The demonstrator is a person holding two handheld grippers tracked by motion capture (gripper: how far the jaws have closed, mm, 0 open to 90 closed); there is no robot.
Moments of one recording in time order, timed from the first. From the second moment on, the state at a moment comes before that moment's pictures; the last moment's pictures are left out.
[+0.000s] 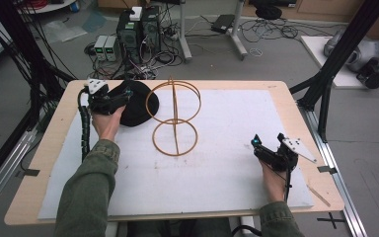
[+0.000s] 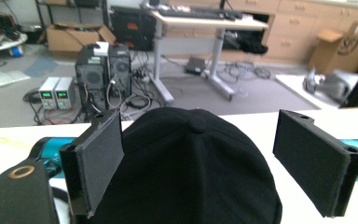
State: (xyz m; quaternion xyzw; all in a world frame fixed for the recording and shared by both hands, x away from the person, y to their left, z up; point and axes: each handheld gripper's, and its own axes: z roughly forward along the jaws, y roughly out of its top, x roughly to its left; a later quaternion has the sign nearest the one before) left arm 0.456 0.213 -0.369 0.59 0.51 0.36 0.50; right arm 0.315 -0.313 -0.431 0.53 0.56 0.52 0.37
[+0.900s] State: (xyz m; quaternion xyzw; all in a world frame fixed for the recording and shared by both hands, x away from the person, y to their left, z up) left arm 0.477 0.204 -0.399 0.63 0.54 0.34 0.45; right arm 0.315 -0.314 -0.433 0.53 0.57 0.52 0.36
